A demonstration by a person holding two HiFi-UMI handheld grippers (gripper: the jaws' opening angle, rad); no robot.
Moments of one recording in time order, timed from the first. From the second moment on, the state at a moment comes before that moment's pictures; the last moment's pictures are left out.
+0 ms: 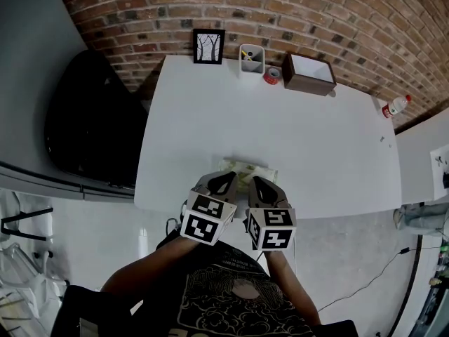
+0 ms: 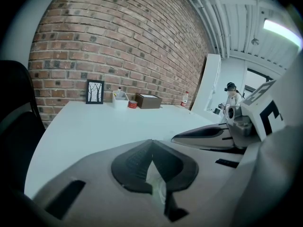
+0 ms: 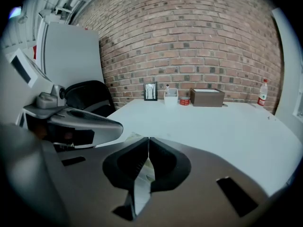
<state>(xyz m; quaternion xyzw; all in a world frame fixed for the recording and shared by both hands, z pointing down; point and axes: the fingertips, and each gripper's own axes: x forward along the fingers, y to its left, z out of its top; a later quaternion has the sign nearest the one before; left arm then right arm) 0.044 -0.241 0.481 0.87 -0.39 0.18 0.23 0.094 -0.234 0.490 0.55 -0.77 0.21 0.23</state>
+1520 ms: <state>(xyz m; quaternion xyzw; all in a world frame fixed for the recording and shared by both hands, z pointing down) 0.047 -0.171 0.462 0.85 -0.45 0.15 0.22 0.111 -0.180 0.386 0.56 -0.81 0.11 0.14</state>
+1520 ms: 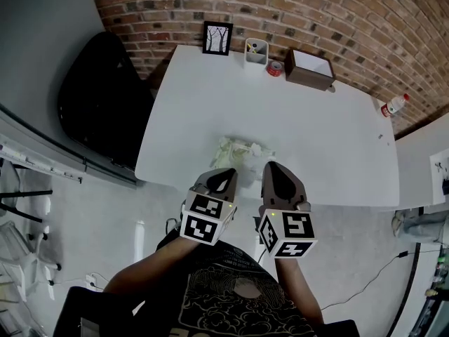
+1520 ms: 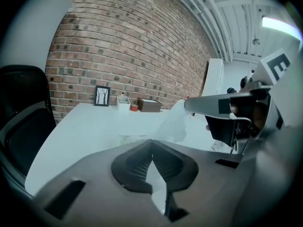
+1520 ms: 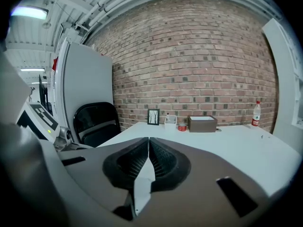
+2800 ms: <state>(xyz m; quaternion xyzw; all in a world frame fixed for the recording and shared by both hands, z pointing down) 0.046 -0.101 0.421 0.86 -0.47 0.10 0.18 0.102 -0.096 0.402 0.54 -0.82 0.11 0.15</state>
